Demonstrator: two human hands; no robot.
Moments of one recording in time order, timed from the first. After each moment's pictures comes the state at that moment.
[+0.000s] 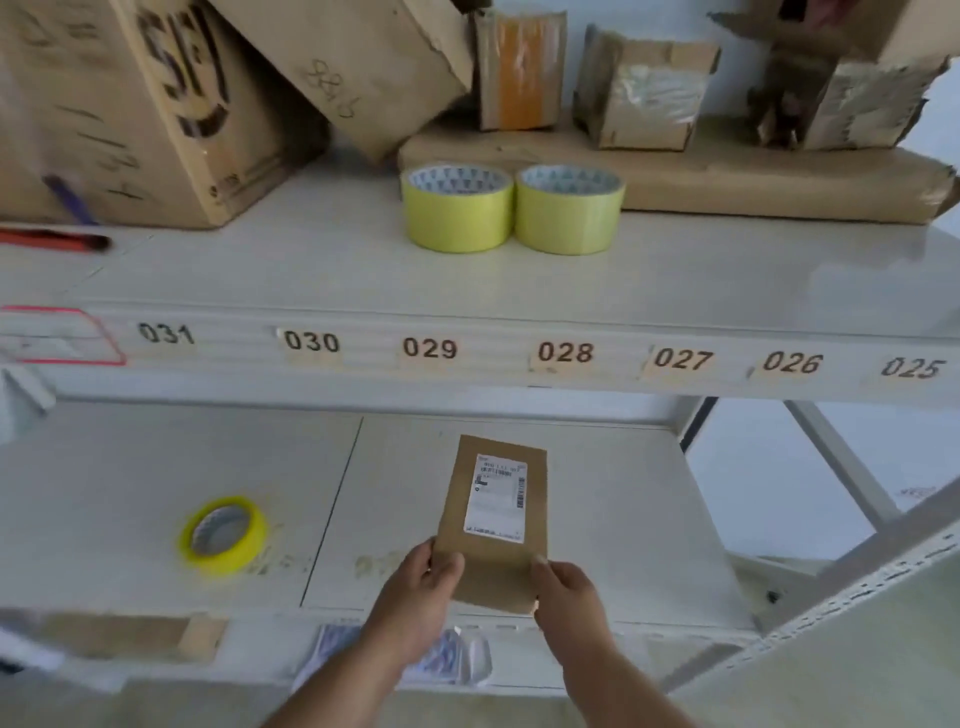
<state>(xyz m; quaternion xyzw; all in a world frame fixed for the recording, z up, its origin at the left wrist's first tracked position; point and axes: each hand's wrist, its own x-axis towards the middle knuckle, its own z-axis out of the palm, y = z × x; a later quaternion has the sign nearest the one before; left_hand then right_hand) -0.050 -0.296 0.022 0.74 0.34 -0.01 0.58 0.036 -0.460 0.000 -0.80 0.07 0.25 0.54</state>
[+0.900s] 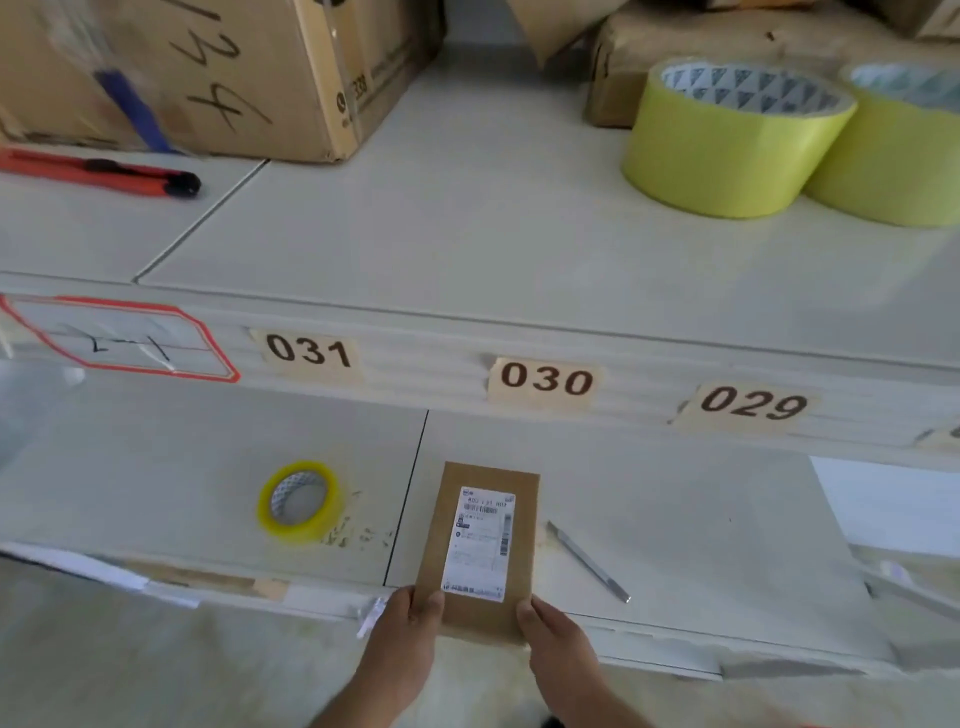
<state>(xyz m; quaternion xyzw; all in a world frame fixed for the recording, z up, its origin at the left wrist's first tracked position) -0.121 -0.176 -0.080 0.70 0.48 -0.06 0.52 -0.021 -0.344 -0.051 -0.82 -0.02 0.38 0.43</state>
